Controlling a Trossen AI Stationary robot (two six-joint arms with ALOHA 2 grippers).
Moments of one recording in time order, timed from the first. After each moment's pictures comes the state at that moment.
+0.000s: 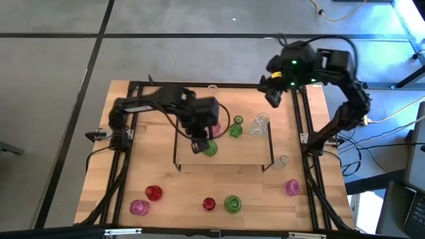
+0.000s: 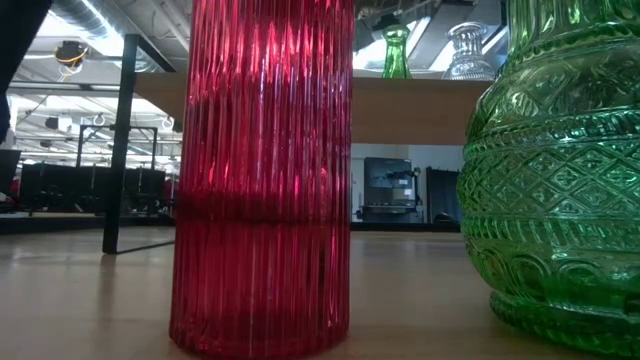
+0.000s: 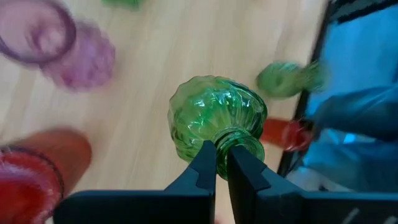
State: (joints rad) left arm -0.02 1.95 2.34 -1.58 0.19 -0.43; right arm -0.29 1.59 2.35 -1.57 -0.01 0.19
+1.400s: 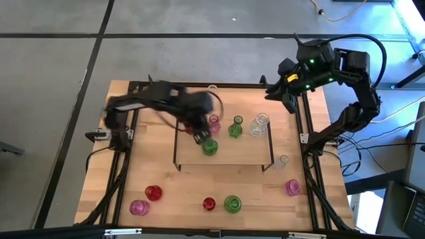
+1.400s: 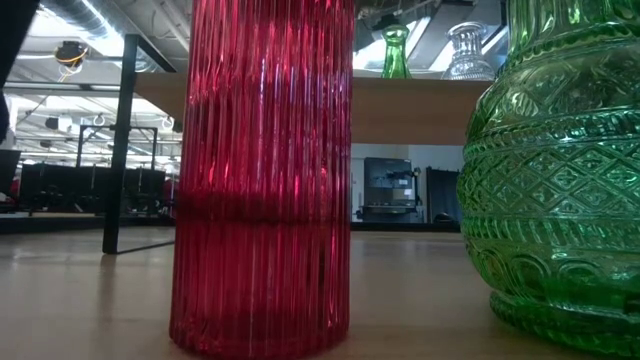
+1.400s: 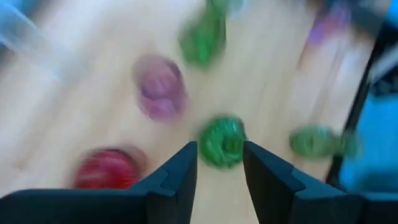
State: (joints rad) left arm -0.03 1.86 2.36 -1.52 -0.10 -0.55; right arm -0.29 1.52 2.35 -1.56 -0.27 0.14
